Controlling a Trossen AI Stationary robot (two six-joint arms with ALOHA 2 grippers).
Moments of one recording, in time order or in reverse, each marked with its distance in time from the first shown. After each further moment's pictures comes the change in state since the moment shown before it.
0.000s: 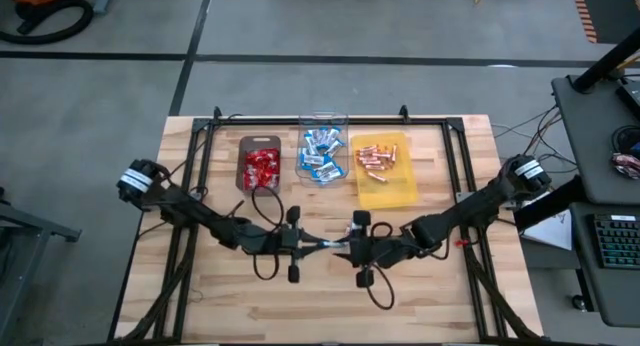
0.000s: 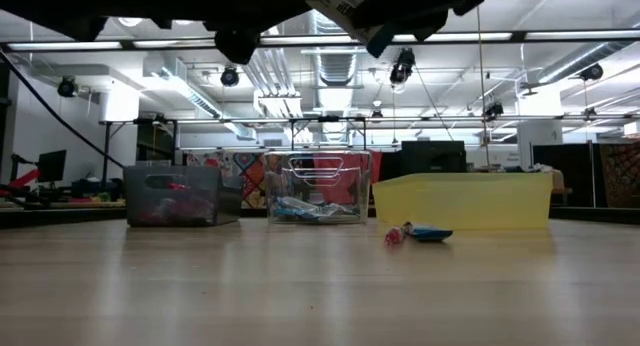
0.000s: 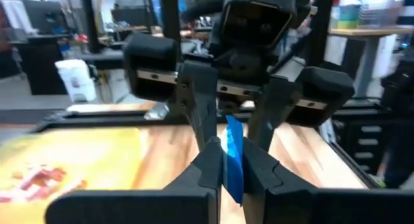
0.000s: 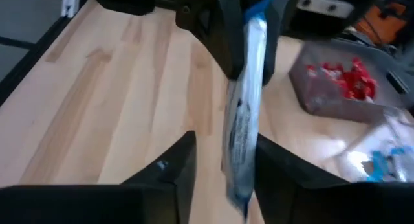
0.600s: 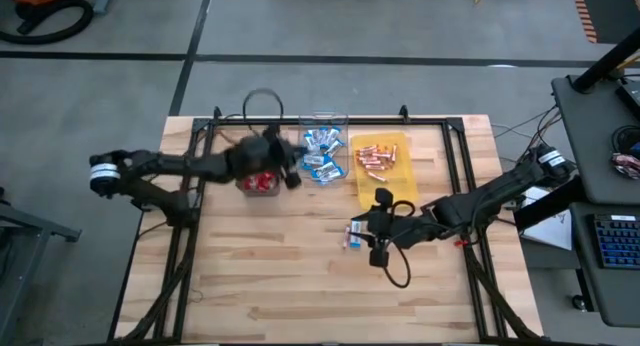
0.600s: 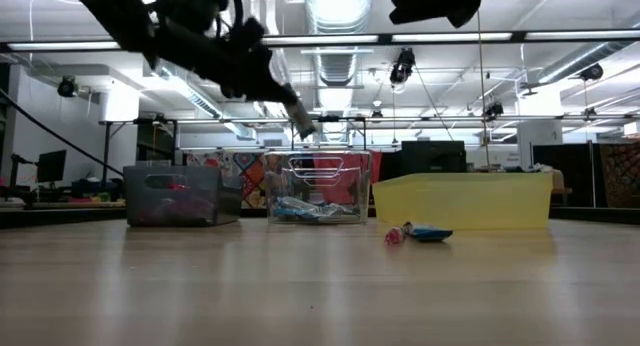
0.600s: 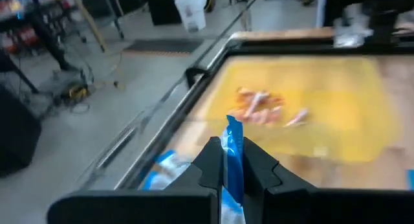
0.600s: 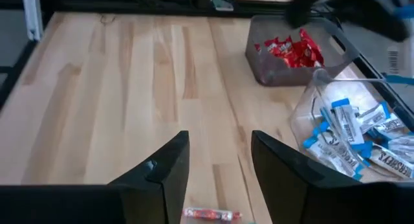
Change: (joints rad) left arm 0.707 -0.311 0.003 -0.581 0.253 0.171; right arm -0.041 -0.220 -0.002 -0.281 0.035 0.175
